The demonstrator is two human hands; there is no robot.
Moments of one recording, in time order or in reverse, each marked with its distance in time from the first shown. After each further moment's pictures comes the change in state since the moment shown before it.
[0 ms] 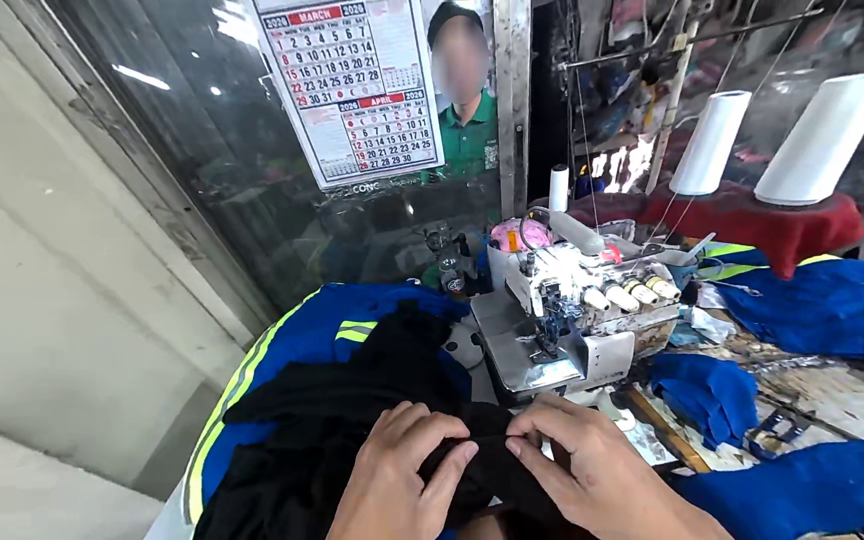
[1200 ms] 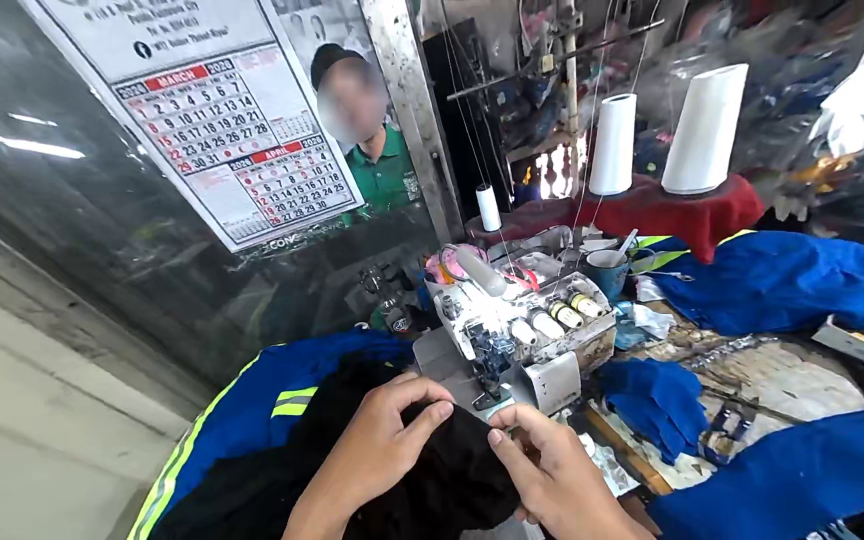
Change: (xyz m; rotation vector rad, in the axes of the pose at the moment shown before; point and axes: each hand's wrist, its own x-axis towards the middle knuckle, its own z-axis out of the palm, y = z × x) left_hand 0.131 -0.029 0.046 -0.305 -0.390 -0.009; right_hand 0.011 0.055 0.009 0.508 0.252 0.310
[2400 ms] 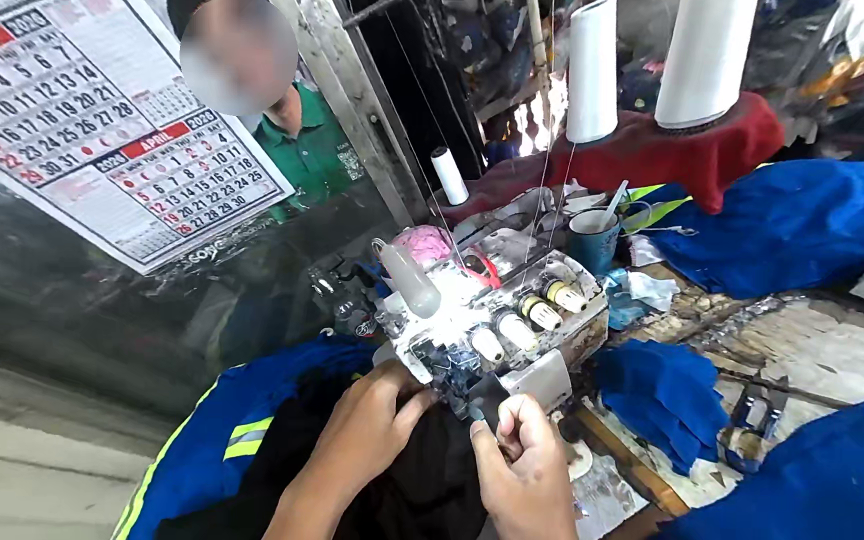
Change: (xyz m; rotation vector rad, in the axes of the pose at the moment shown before) left_hand 0.060 -0.038 0.030 0.535 -0.033 -0.091; right_hand 0.034 0.026 0.038 0.230 0.669 -0.028
